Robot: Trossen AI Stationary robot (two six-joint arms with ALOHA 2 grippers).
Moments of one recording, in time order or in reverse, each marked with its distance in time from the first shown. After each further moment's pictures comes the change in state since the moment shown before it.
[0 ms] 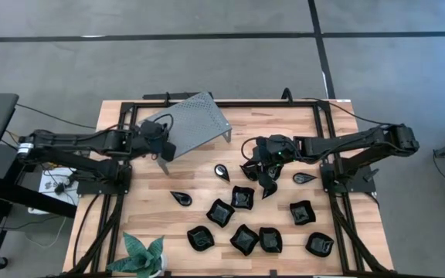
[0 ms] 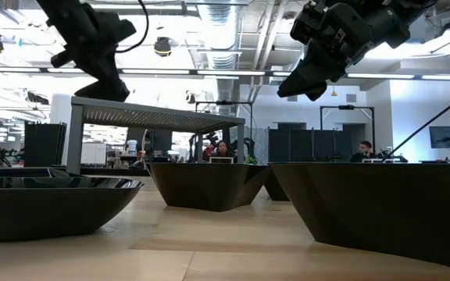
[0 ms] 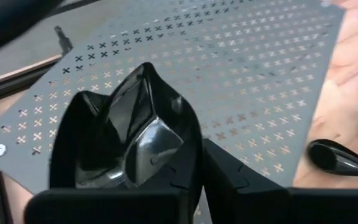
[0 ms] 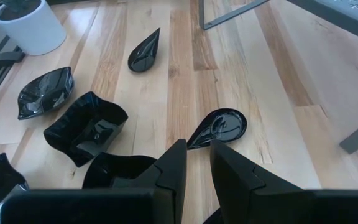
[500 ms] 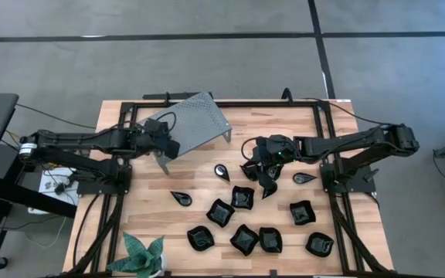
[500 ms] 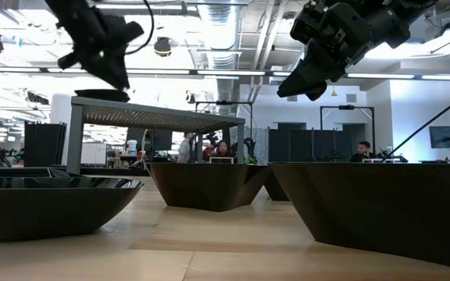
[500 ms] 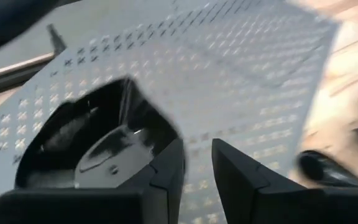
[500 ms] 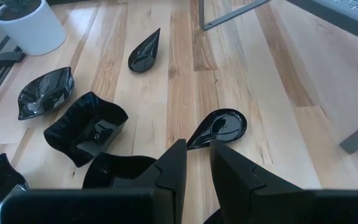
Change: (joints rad) left arm 0.037 0.031 0.028 0.045 0.030 0.004; right arm 0.000 0.000 0.000 0.001 0.000 0.000
